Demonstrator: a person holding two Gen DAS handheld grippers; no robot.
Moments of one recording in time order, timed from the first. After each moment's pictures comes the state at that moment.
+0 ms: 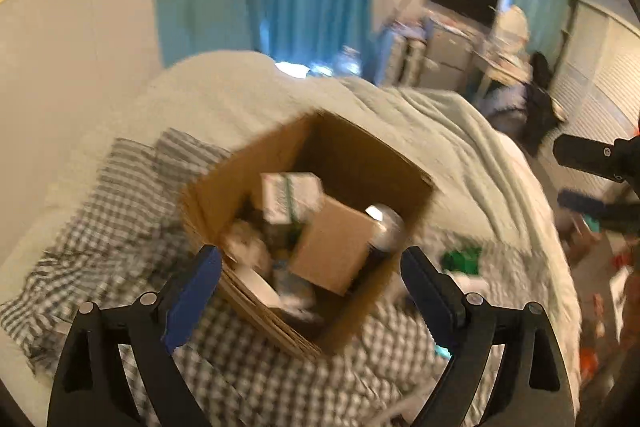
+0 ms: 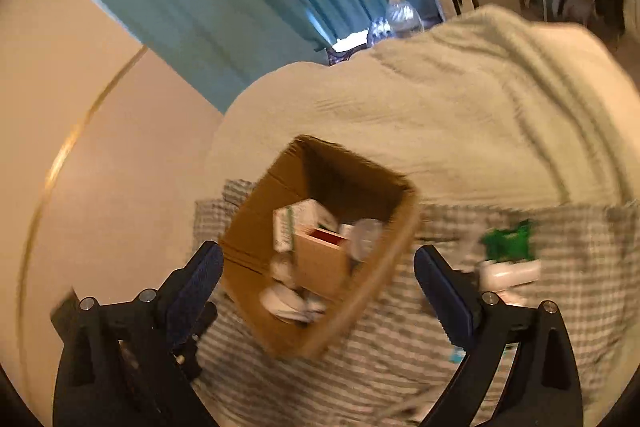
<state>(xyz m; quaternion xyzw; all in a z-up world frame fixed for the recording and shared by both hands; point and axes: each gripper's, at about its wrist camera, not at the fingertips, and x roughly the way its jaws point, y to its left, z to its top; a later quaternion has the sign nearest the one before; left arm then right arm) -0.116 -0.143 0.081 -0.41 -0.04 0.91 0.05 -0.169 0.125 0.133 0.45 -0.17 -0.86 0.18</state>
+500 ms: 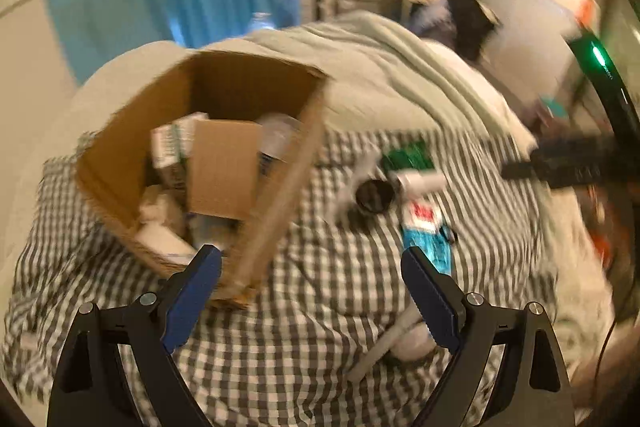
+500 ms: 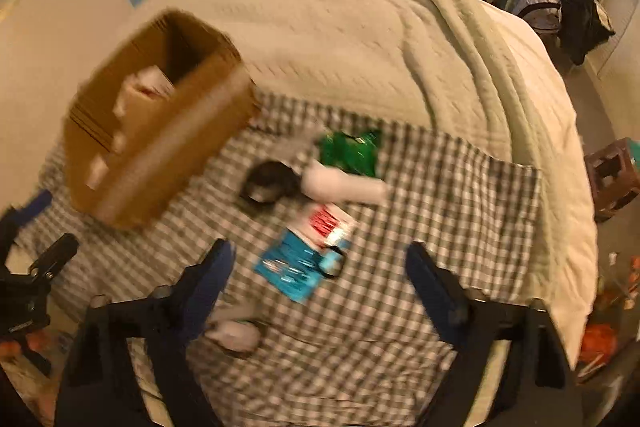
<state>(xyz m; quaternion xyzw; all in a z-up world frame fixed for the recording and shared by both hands) -0.069 -0.050 0.008 -0.45 0.10 0.87 0.17 -0.134 0.213 0.007 0.57 0.01 -0.82 0.09</state>
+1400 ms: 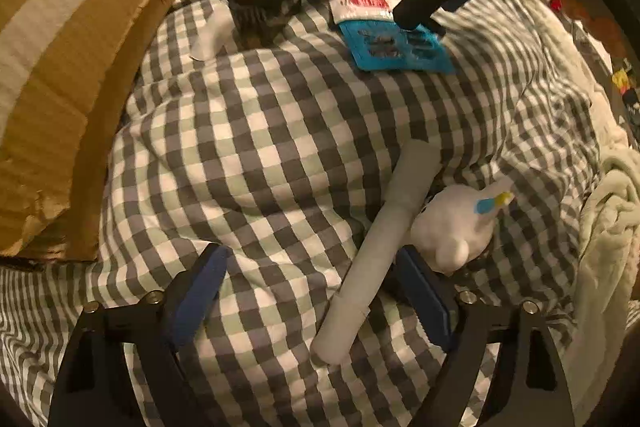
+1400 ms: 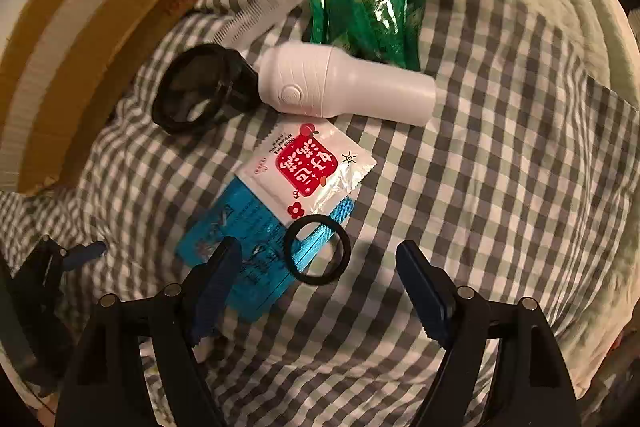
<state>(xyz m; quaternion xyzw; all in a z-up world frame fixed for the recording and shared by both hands) -0.050 0.004 -0.163 -0.58 0.23 0.74 0.26 -0.172 0.211 -0.151 0.69 -0.01 -0.72 0.12</state>
